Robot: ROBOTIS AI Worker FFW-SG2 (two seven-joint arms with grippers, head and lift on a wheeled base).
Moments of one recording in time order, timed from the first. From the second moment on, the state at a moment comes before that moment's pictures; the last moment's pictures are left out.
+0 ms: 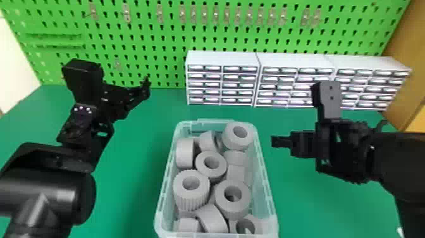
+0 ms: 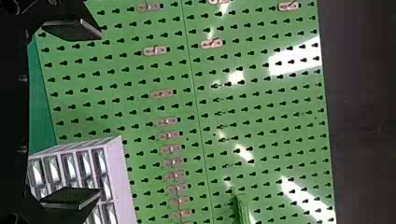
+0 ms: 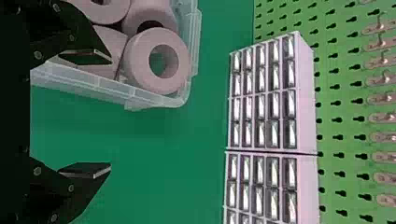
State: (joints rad) left arm -0.13 0.19 -0.06 -1.86 0.05 0.23 -0.05; right arm -0.24 -0.16 0.00 -2.07 -0.53 1.41 -0.22
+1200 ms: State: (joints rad) left arm -0.12 0.19 -0.06 -1.86 0.05 0.24 -0.05; right arm -0.30 -0.17 0.04 -1.98 -0.57 1.41 -0.22
